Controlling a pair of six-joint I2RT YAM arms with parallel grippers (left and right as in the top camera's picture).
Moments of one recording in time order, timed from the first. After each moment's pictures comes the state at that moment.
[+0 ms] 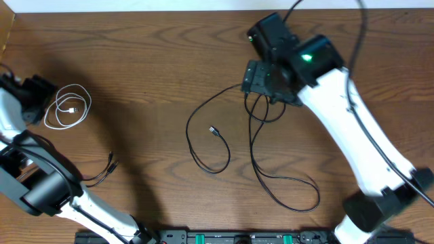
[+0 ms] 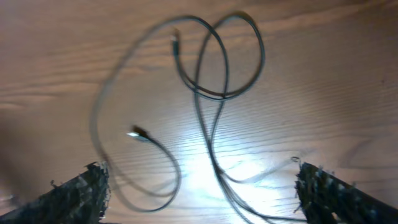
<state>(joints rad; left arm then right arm) 0.69 2.03 1.68 -0.80 0.29 -0.35 0.57 1.86 1.99 -1.43 0.11 0.83</state>
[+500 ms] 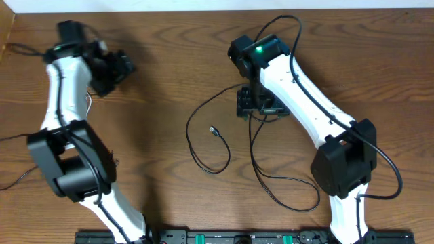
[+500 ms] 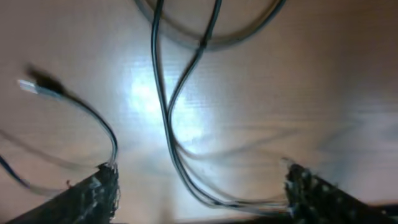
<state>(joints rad) 0.26 1.99 1.67 -0.94 0.31 -0.35 0.57 2.12 1.98 -1.57 0.01 0.60</state>
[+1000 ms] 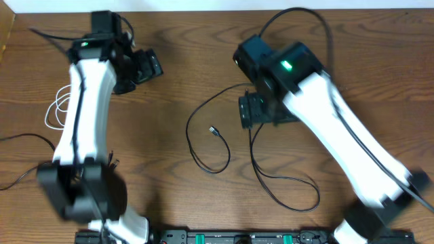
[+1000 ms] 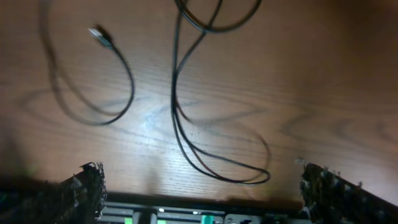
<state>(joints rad) 0.06 1.75 1.66 -1.08 0.19 -0.35 0.68 1.77 1.98 -1.66 0.11 0.56</state>
